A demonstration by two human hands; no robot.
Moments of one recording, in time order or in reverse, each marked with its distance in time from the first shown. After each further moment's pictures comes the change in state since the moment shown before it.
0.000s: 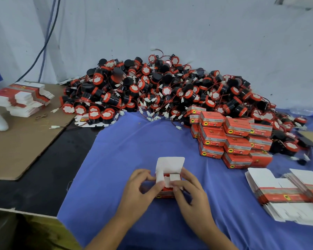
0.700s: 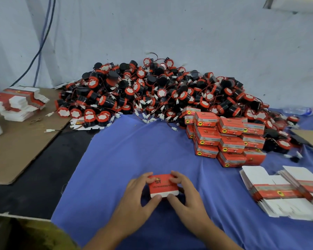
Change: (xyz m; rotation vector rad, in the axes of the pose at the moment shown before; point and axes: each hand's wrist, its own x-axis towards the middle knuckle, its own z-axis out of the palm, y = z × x) left_hand -0.017 -0.010 0.000 0.178 -0.114 0.190; right_hand -0.006 0.002 -0.008 0.106 -0.168 0.152
